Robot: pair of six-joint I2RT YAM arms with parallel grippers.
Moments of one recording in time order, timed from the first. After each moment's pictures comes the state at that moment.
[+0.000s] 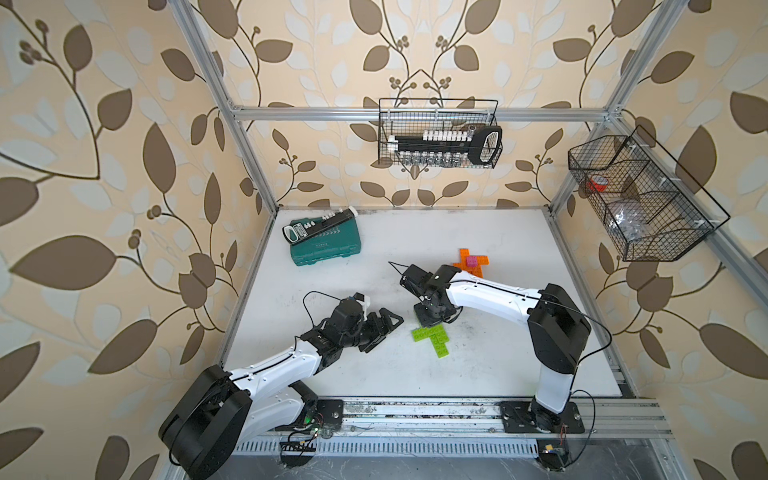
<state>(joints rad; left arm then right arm) -0.58 1.08 0.32 0.13 0.40 -1.19 0.85 1.88 1.39 -1.01 0.15 0.52</state>
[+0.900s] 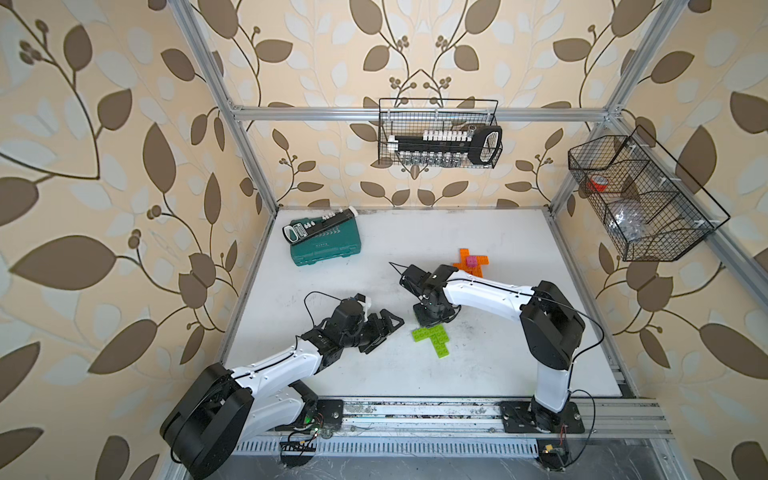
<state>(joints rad) -0.58 1.09 0.32 0.12 0.42 -1.18 0.84 1.91 1.39 -0.99 0.11 0.53</state>
